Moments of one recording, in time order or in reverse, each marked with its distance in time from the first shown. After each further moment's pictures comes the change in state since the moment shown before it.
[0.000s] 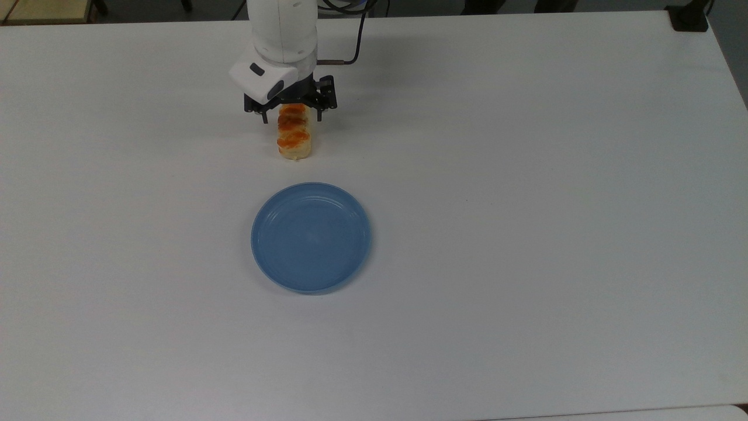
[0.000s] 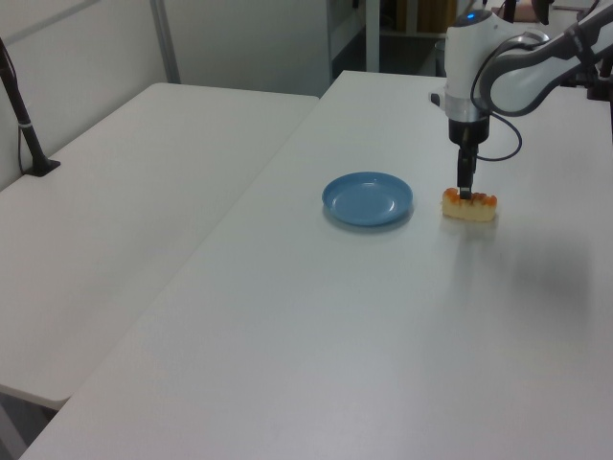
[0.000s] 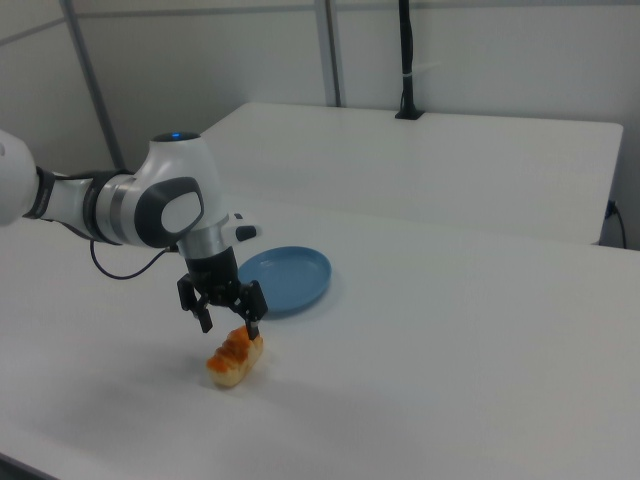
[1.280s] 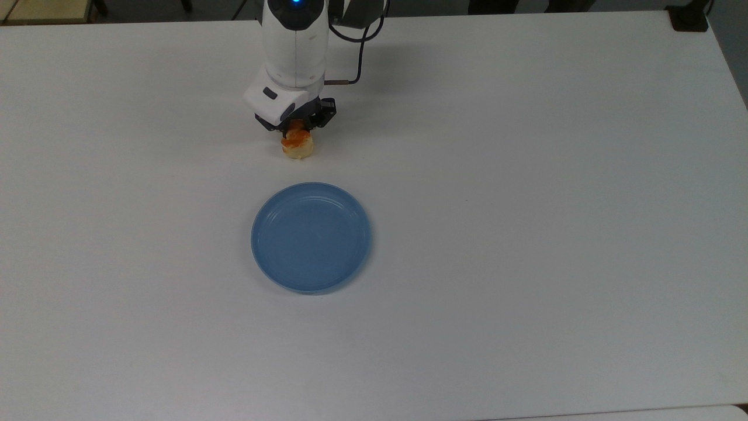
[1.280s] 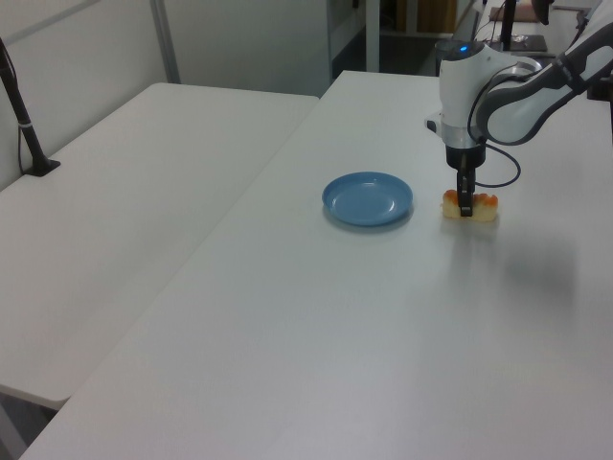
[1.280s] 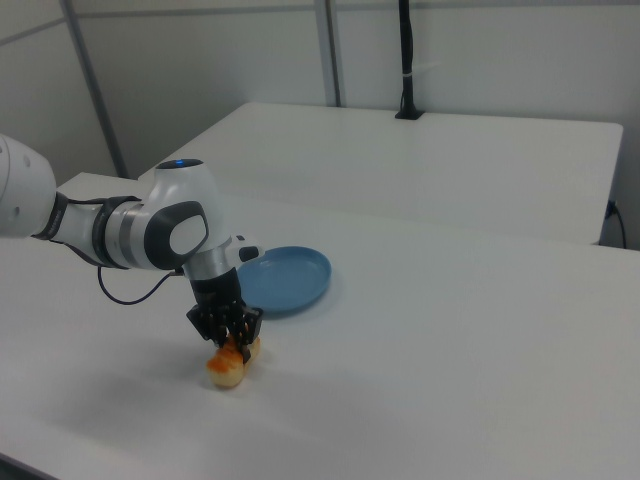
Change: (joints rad) arm 0.012 0.078 0.000 -0.021 -0.040 0.075 0.002
